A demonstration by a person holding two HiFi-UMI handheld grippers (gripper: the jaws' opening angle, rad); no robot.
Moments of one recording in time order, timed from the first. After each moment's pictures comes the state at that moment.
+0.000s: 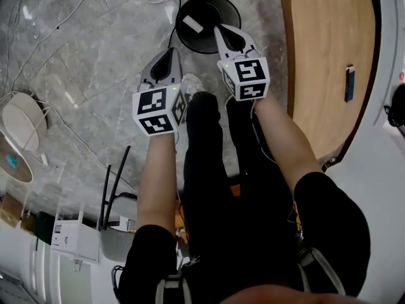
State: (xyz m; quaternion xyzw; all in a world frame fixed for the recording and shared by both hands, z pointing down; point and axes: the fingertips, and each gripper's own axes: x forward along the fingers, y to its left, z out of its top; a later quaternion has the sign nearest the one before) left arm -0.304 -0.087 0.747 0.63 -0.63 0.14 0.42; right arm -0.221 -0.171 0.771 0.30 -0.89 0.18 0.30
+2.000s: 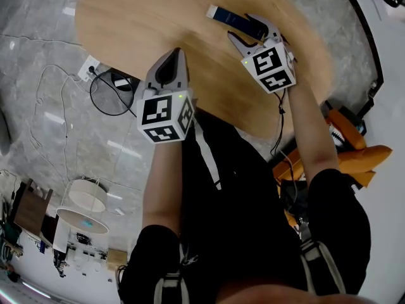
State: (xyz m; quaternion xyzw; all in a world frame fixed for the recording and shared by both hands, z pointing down) left arm 0.230 -0.239 0.637 0.83 -0.39 0.23 0.32; right arm 0.372 -0.245 0.689 0.43 -0.79 0.15 0.42
